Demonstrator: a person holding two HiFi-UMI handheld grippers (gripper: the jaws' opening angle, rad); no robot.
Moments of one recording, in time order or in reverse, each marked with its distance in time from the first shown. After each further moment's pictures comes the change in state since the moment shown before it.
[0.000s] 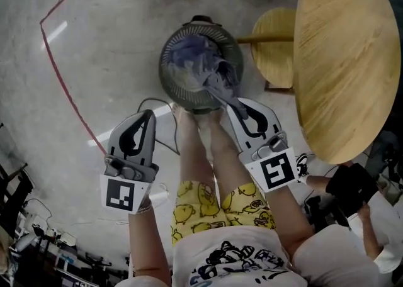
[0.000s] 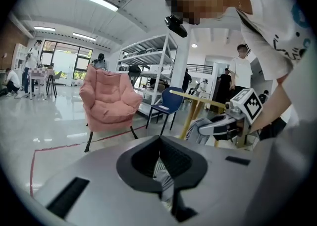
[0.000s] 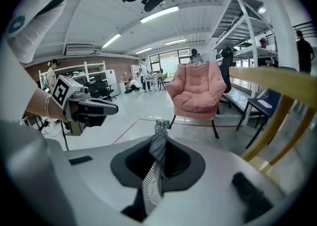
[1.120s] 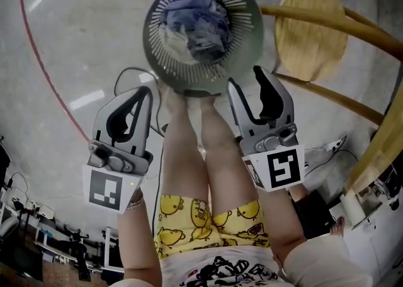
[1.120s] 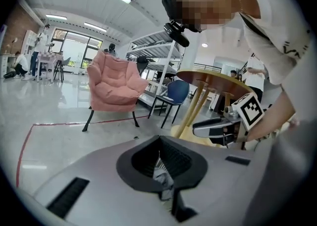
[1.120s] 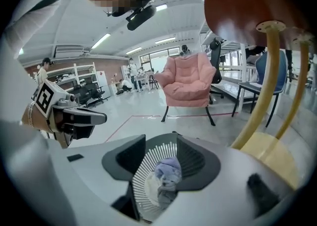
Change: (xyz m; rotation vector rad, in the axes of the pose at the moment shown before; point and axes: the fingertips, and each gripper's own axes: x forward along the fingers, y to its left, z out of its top) left arm 0.067 0.006 -0.154 -0.089 0.044 0.036; right arm 0.074 -0.038 -0.150 0.060 0.006 -0.049
